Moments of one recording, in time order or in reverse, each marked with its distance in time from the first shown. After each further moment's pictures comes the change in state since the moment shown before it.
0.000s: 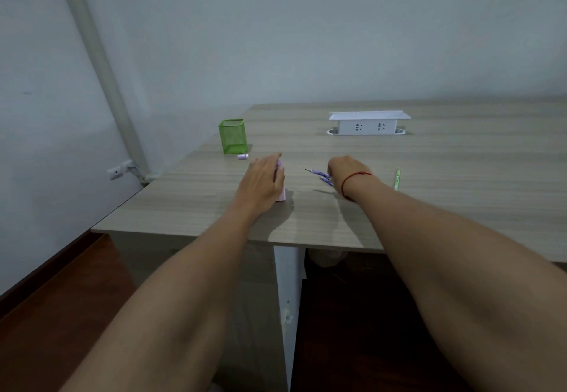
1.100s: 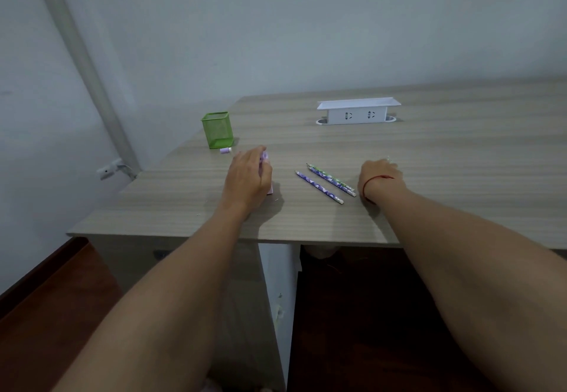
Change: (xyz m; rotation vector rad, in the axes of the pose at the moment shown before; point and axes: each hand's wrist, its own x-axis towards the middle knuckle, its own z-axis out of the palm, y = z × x) left_hand 0.003 0.004 0.018 -0.052 0.154 -0.040; right_hand -0.011 0.064 0.019 -0.053 -0.042 0.417
